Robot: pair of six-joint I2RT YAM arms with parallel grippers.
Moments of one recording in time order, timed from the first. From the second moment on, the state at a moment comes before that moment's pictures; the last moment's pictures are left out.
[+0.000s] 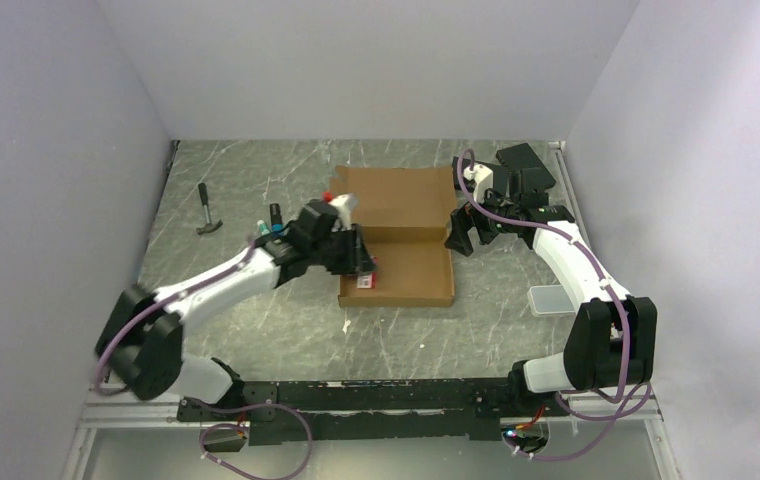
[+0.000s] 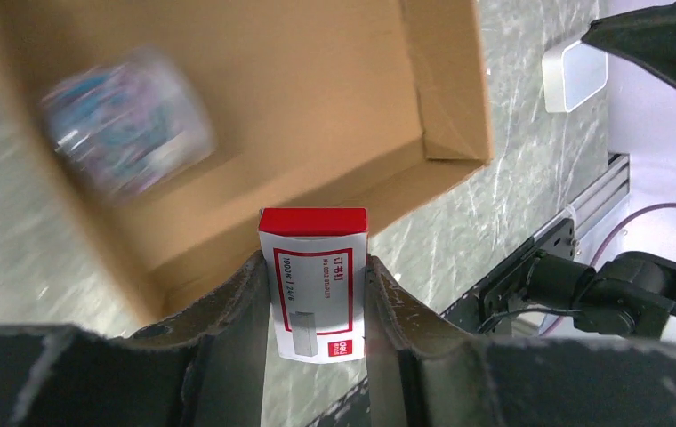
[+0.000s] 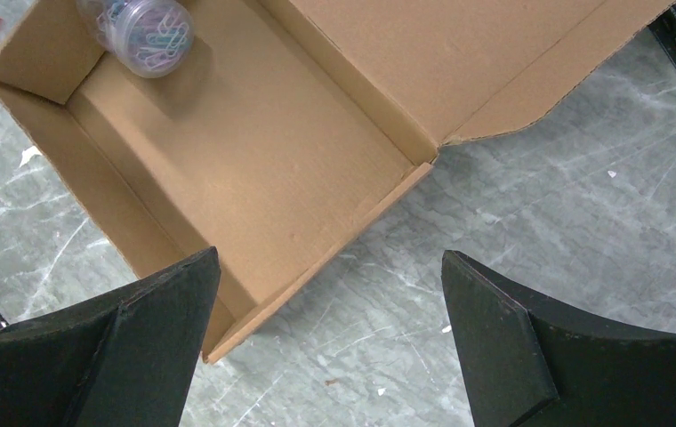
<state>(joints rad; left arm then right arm) -0.64 1.32 0.88 -0.25 0.24 -0.67 0.09 1.39 1.04 -0.51 -0.63 -0.41</state>
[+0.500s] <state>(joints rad) -0.81 1.84 1.31 -0.37 0.07 -0.54 0.09 1.39 1.04 -0.51 -0.63 -0.42</state>
